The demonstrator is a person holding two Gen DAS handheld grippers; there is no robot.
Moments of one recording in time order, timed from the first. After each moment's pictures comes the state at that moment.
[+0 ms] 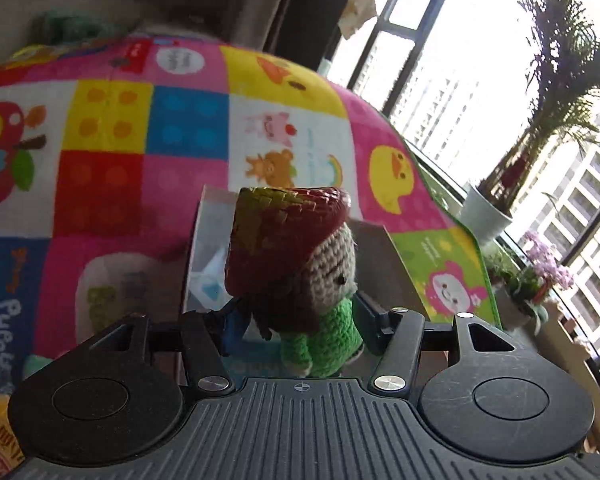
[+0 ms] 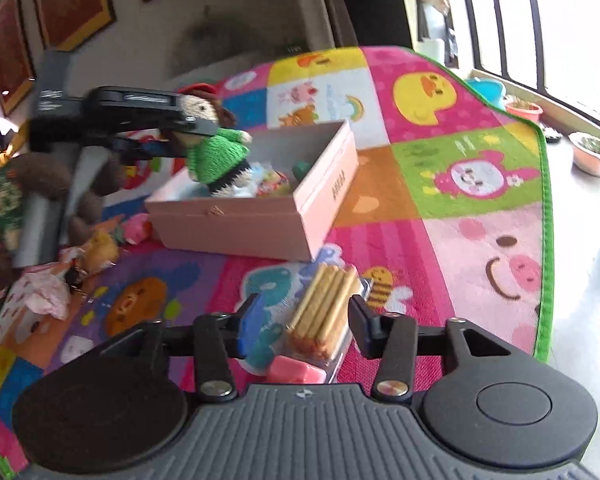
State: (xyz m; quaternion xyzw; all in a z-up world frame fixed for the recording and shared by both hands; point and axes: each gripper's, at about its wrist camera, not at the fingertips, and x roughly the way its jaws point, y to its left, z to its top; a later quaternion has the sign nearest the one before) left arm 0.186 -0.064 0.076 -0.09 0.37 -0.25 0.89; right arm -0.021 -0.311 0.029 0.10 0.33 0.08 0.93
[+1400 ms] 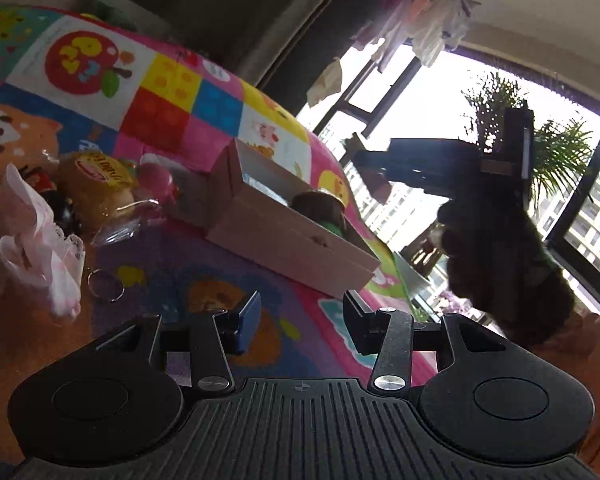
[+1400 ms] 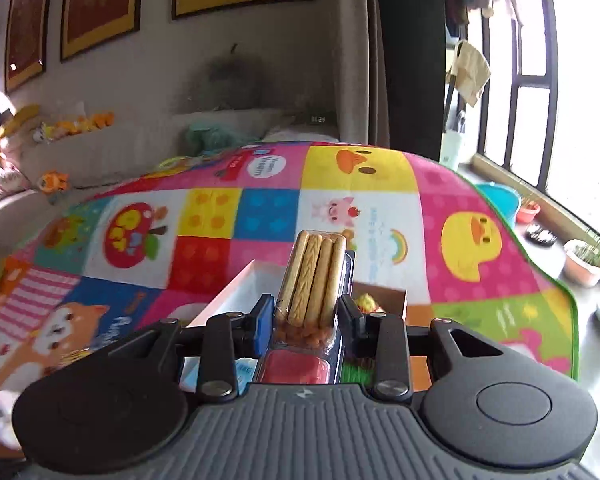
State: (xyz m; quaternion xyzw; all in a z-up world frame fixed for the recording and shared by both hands) left arm 0.002 0.057 -0.006 -0.25 0.24 -0.31 0.89; right arm 0.119 -0.216 0.118 -0.02 0.24 0.06 0.97
